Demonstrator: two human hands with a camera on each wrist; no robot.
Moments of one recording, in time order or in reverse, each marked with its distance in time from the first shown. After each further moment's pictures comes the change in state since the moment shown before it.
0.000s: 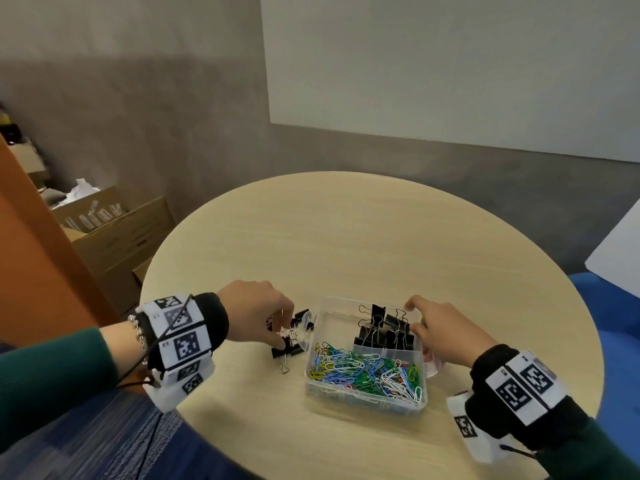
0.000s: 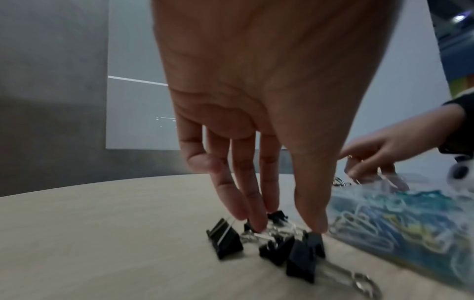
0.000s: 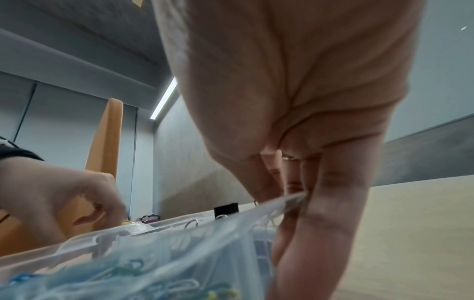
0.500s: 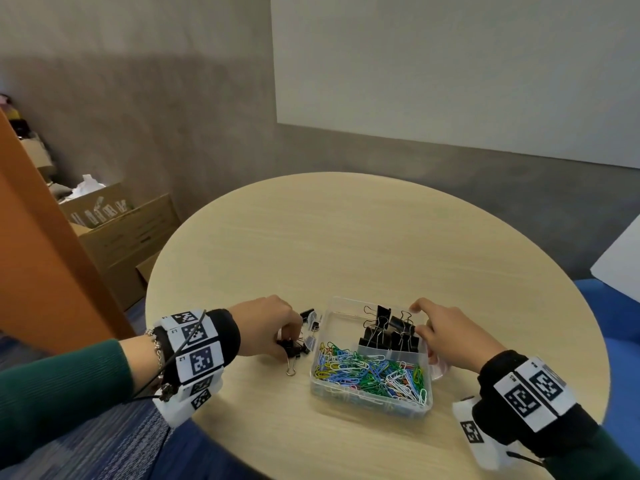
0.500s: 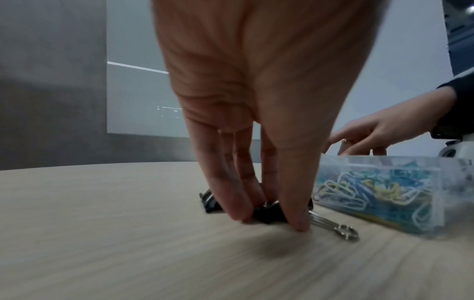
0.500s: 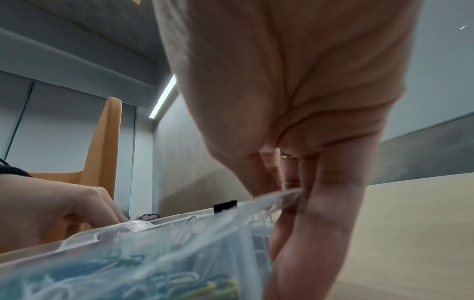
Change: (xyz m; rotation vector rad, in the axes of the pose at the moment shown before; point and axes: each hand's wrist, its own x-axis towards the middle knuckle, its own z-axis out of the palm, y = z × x) left_hand 0.003 0.004 0.025 -0.121 0.022 0.049; right_hand 0.000 0.002 0.003 0.026 -0.005 -0.008
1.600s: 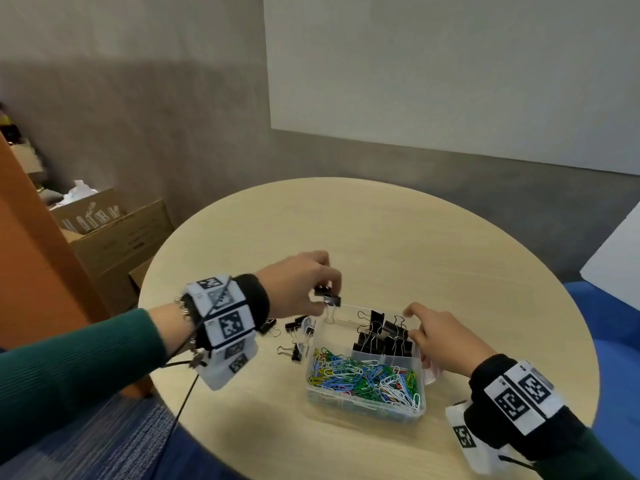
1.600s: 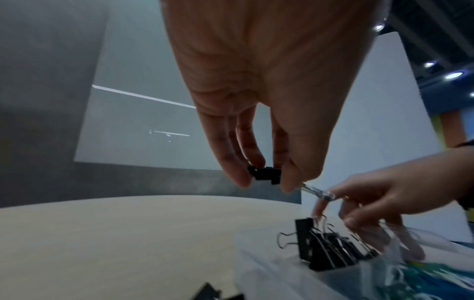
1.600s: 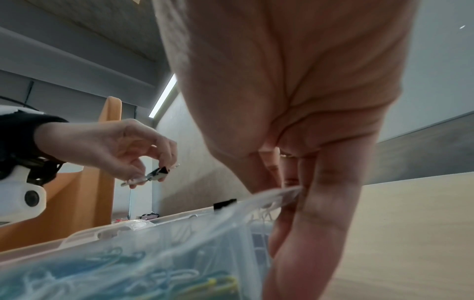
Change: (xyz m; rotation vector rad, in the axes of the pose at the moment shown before) left_hand 0.026 0.030 -0.053 -0.088 0.342 0.157; right_hand 0.000 0.000 0.001 0.003 0.010 -0.005
